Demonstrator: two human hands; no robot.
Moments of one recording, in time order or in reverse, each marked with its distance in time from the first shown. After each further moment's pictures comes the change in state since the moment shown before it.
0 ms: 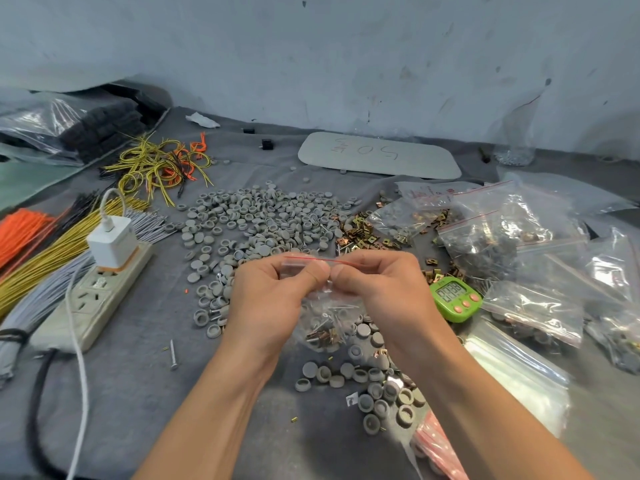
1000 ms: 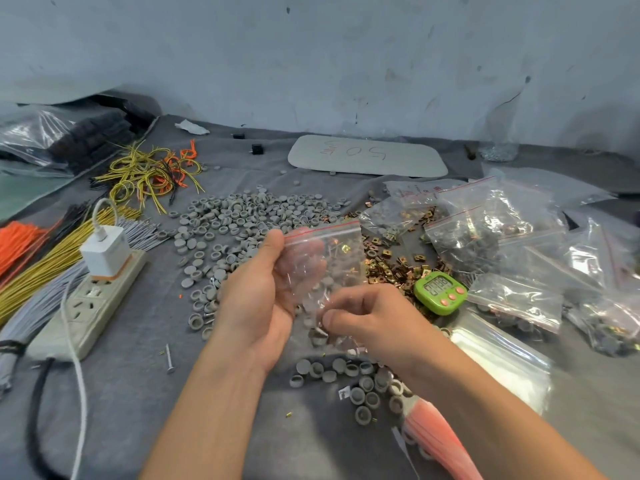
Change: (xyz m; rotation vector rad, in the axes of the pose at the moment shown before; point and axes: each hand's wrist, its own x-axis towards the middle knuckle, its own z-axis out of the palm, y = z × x) left_hand 0.002 0.016 0.006 -0.451 -0.046 -0.216; right_hand -0.020 0.021 -0.019 -0.245 -0.235 0.100
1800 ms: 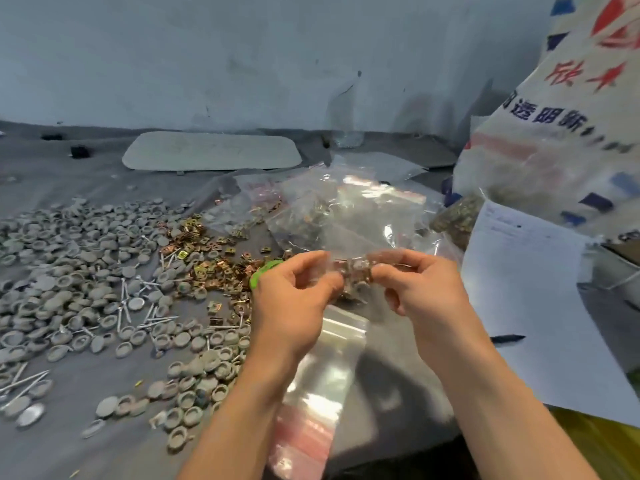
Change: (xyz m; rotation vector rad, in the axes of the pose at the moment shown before) left_hand -0.021 -0.146 0.154 0.496 -0.274 0.107; right_hand -0.103 0.036 -0.170 0.324 0.856 0.111
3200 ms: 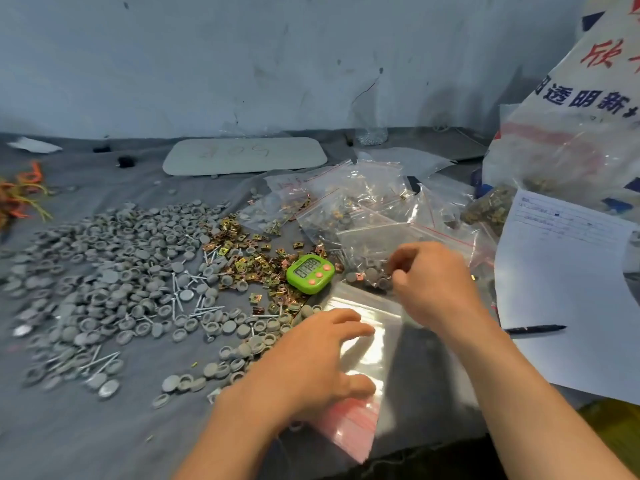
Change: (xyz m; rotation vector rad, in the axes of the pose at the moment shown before) left_hand -0.038 0.000 -0.051 1.095 -0.703 0.250; right_hand 0.009 0.006 0.014 -1.012 -0.019 -0.264
